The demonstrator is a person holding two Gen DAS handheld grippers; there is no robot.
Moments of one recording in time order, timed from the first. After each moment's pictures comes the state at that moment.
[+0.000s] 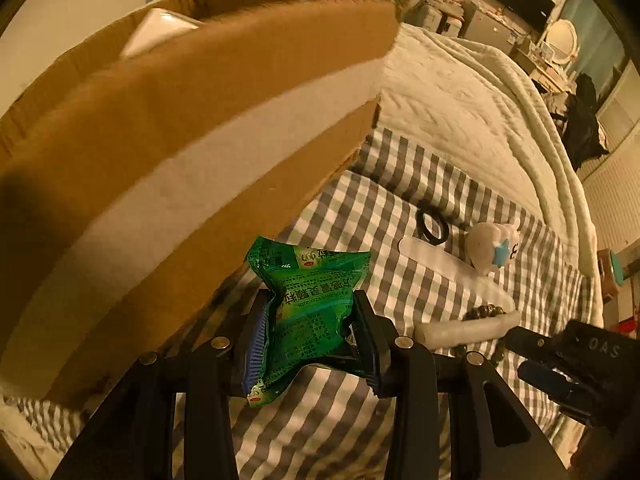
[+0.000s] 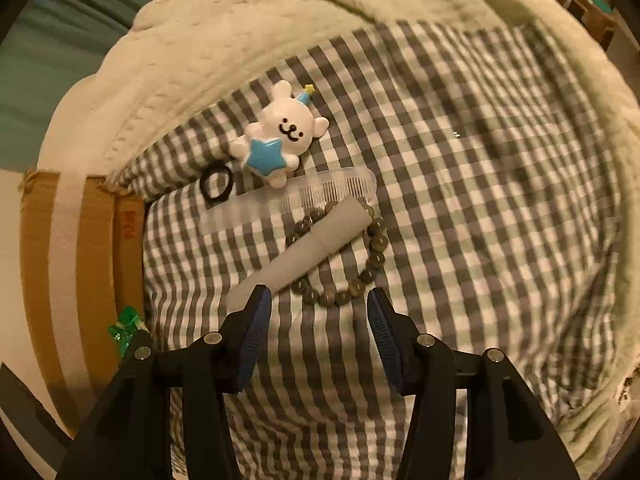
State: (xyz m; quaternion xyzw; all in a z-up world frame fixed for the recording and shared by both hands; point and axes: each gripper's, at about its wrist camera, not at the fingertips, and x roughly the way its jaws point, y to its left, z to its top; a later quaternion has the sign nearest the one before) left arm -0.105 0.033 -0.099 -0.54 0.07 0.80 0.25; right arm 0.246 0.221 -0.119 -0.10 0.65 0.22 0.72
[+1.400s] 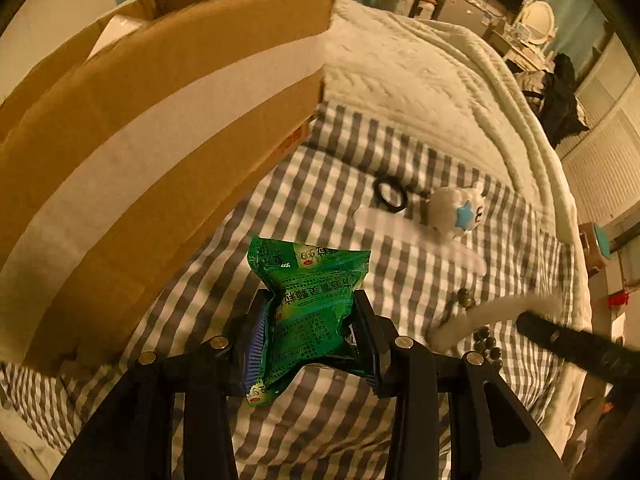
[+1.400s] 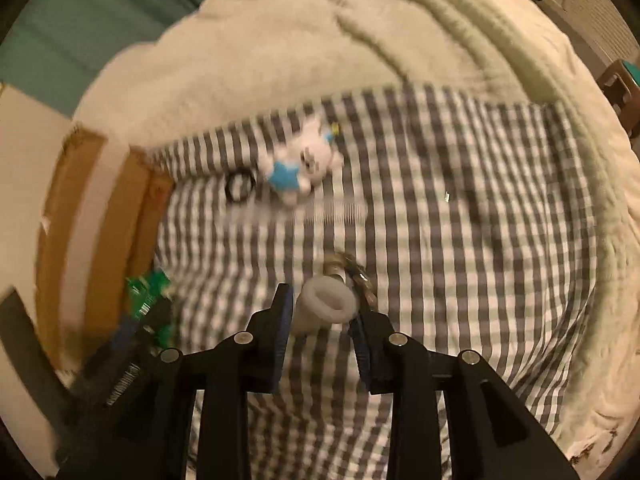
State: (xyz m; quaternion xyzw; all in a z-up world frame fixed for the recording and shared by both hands) left arm -0.078 0.035 -0.092 -0.55 0.08 0.78 0.27; right arm 0.226 0.211 -0.081 -0.18 0.57 0.31 0.74
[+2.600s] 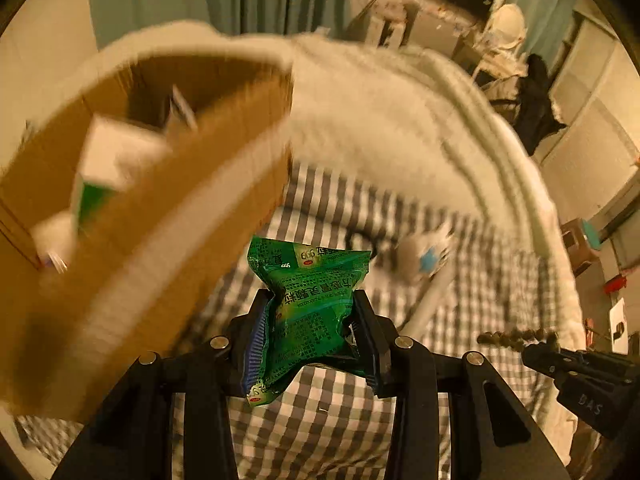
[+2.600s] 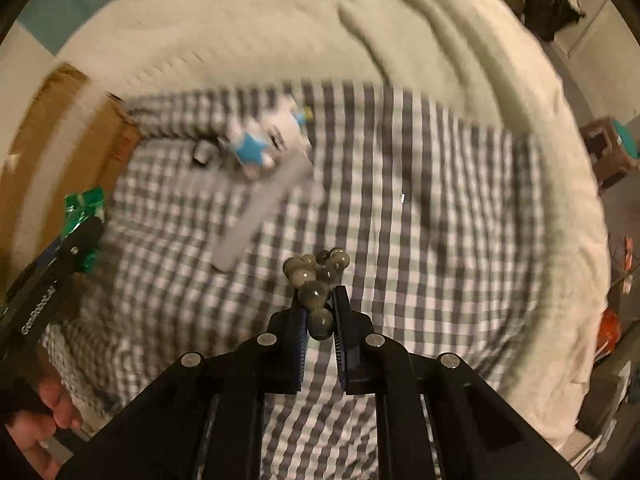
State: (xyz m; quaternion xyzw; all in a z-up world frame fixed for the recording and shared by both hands) left arm -0.085 0.049 -0.034 -0.49 0.09 0.81 0.31; right arm 0.215 0.187 -0.051 -0.31 0.50 0.29 0.75
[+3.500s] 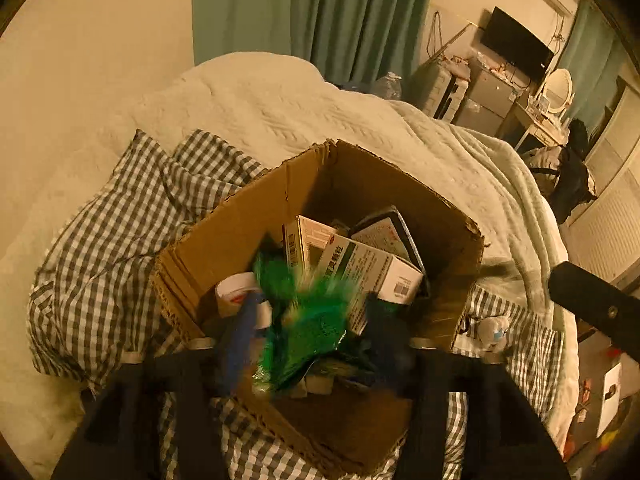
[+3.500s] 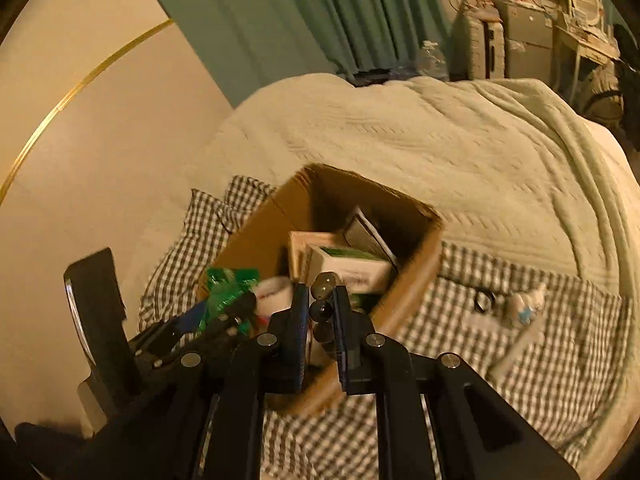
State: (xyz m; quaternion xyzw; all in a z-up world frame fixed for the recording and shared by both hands) left arm -0.206 -0.121 0.035 -0.48 0.02 0.85 0.22; right arm -0.010 0.387 0.033 -0.25 0.38 0.52 0.72
